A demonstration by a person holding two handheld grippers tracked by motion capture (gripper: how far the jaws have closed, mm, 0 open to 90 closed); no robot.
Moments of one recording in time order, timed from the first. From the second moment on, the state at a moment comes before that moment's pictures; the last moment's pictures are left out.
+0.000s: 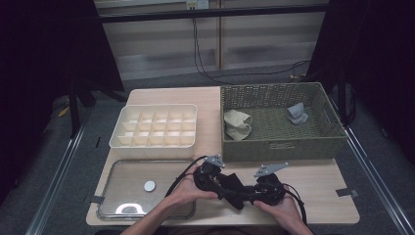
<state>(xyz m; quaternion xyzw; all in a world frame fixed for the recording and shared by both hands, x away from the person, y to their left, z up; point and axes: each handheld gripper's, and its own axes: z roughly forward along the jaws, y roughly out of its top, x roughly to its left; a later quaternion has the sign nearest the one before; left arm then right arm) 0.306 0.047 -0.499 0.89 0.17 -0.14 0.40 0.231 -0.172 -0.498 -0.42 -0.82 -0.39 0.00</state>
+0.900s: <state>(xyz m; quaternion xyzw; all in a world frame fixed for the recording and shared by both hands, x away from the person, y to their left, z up) 0.311 0.065 -0.477 0.89 0.18 -0.11 0.40 0.247 -0.182 -0.493 -0.43 -0.80 -0.43 -0.03</state>
